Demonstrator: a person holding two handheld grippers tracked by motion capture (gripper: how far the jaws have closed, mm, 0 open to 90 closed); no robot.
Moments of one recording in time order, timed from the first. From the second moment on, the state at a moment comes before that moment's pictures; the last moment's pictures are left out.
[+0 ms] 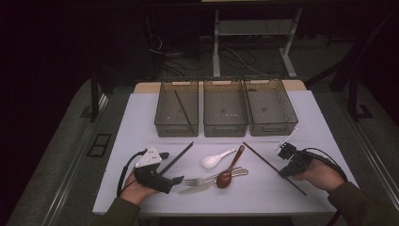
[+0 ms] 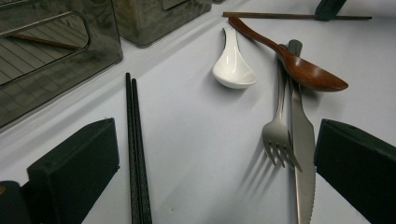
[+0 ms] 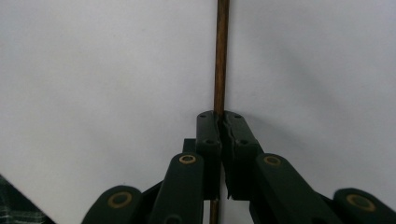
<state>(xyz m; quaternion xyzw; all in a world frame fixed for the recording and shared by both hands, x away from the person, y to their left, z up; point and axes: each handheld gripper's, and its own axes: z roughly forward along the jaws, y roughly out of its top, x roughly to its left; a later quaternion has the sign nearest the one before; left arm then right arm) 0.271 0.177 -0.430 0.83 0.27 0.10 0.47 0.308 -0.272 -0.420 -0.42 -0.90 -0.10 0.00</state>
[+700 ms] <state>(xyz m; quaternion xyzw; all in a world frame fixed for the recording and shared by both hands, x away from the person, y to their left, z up) 0.271 0.177 -0.430 0.83 0.27 0.10 0.47 0.305 -0.285 -0.407 -0.42 -0.89 -0.19 -0.01</state>
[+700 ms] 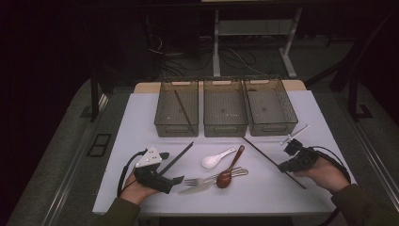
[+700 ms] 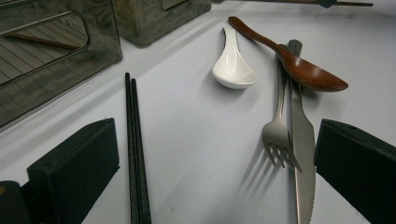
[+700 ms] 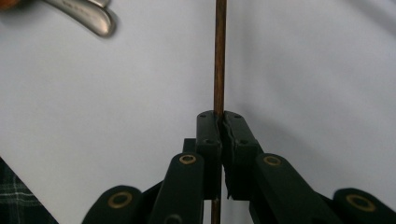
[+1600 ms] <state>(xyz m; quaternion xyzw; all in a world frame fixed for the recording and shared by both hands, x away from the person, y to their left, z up) 0.271 0.176 -0.430 0.83 0.27 0.10 0.47 0.297 -0.277 -0.392 -0.40 -0.84 -0.36 -0.02</state>
